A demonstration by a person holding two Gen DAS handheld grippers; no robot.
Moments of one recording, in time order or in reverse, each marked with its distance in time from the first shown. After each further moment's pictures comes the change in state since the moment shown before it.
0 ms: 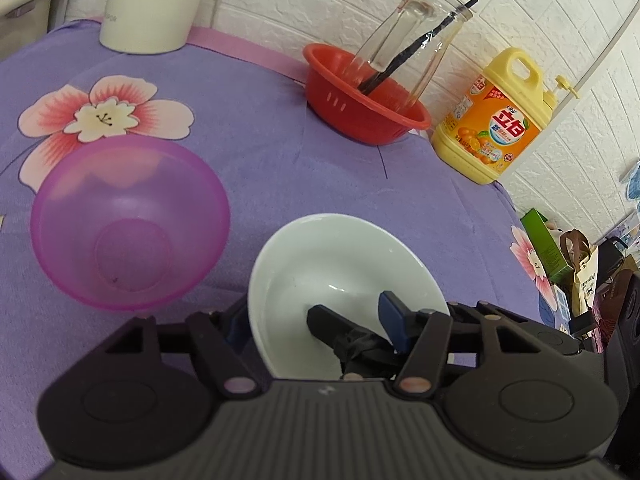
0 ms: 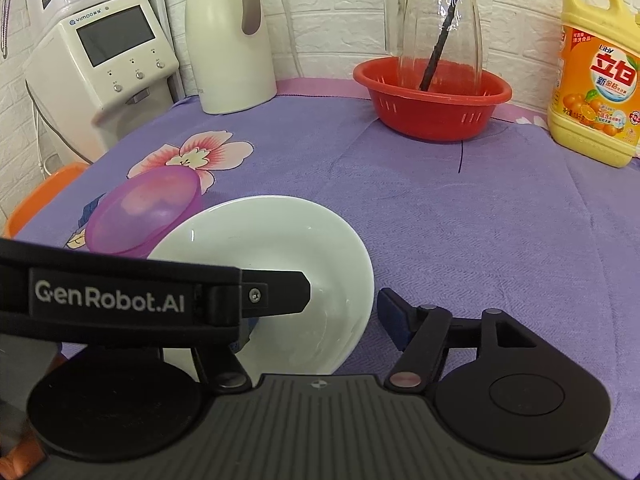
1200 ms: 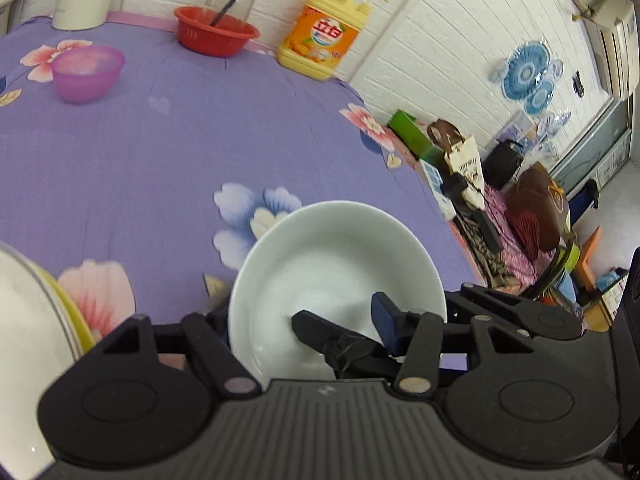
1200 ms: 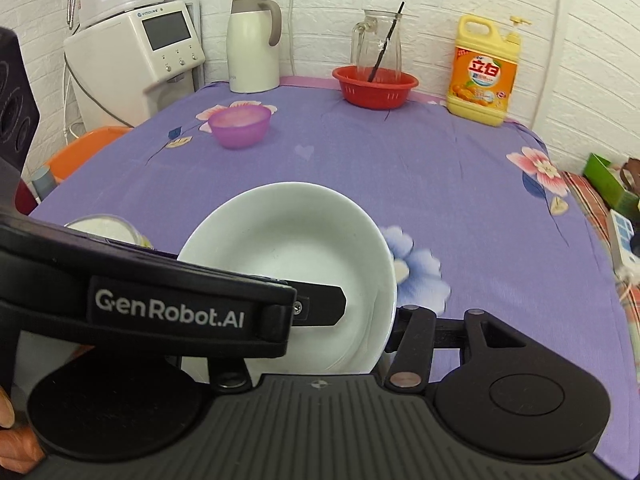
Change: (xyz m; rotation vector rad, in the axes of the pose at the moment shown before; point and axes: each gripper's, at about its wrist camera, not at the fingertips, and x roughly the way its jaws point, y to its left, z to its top) left arm -0.176 -0.092 -0.208 0.177 0.091 -0.213; right arm -0.240 0.068 -0.157 -0.005 -0.022 -0.144
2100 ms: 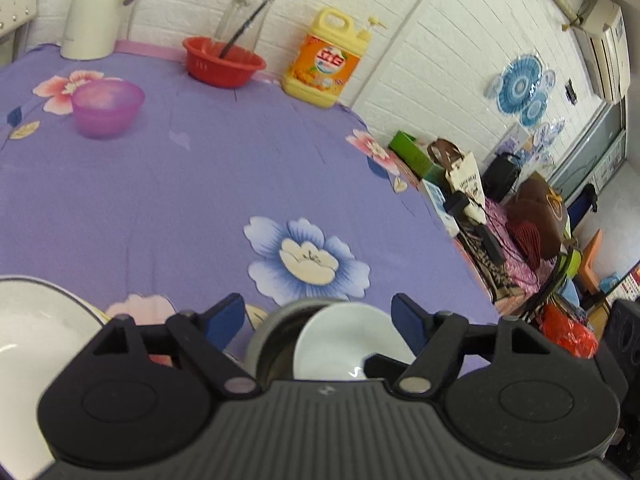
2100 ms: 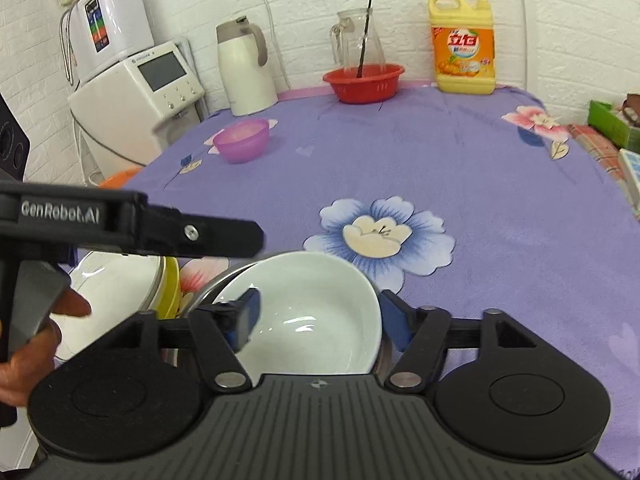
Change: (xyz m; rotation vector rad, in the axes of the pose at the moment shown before) left arm -0.028 0.025 0.016 0.029 -0.080 0.002; right arm -0.016 -0.024 -0.034 0.172 -0.076 0.095
